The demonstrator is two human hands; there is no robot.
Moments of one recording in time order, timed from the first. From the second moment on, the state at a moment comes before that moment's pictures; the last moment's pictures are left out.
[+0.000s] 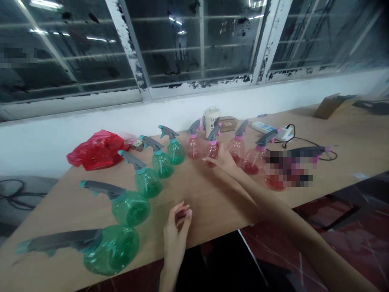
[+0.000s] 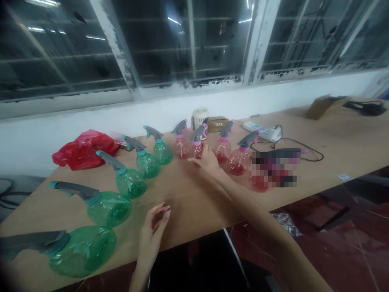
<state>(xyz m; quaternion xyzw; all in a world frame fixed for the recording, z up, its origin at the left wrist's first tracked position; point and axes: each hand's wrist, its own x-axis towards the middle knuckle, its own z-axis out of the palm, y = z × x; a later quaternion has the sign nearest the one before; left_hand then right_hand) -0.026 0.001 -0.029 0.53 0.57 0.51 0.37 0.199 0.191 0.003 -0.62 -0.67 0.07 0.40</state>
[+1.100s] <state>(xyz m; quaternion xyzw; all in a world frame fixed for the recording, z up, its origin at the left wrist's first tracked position) -0.022 -0.004 -0.018 0.58 0.62 0.44 0.30 0.242 0.167 0.028 -0.70 -0.52 -0.03 0.49</state>
